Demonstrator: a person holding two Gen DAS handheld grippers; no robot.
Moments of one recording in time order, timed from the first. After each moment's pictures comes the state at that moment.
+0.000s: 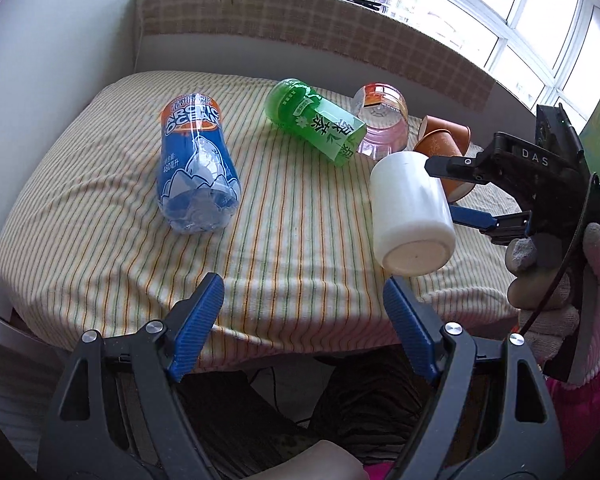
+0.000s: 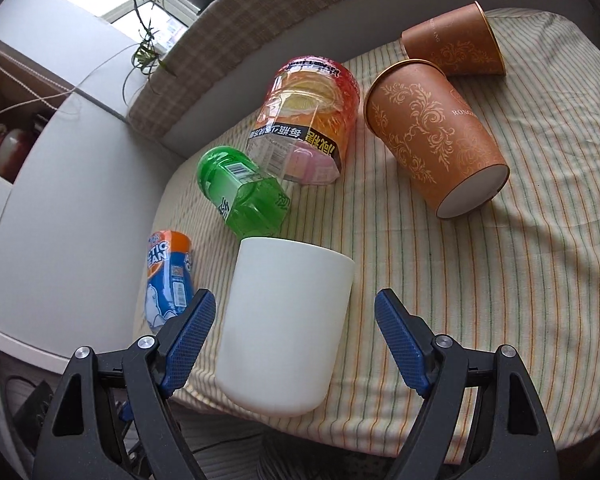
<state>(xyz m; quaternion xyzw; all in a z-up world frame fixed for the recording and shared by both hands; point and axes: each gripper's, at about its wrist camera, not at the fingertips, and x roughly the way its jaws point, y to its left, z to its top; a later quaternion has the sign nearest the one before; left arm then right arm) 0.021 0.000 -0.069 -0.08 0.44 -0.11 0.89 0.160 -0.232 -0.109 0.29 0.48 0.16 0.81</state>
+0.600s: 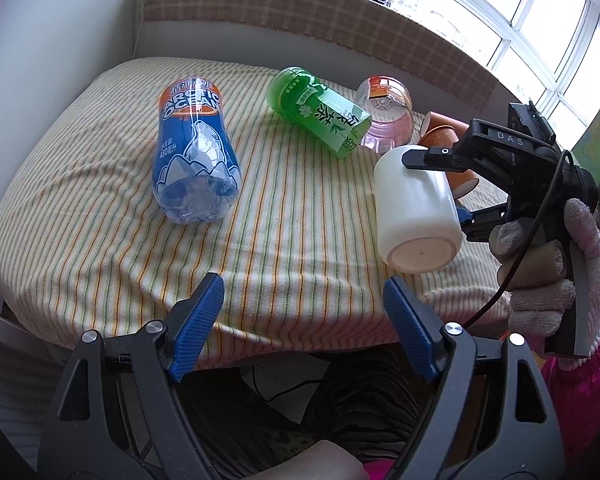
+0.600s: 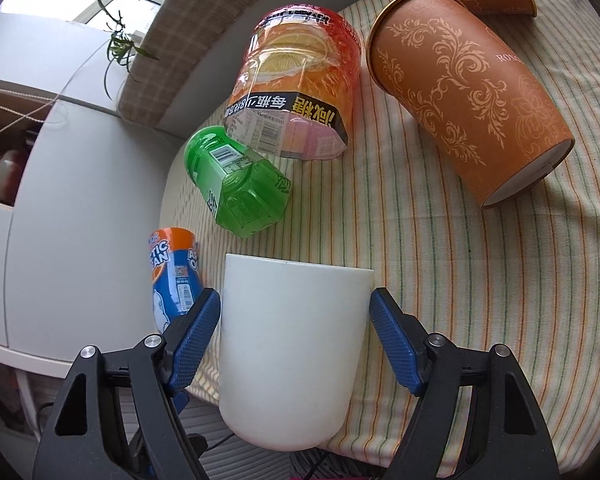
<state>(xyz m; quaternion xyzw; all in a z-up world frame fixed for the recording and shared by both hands) 0.025 0.005 -0.078 -0.09 0.45 -0.12 0.88 0.190 -0.228 -0.132 0.33 0.54 0.19 0.75</state>
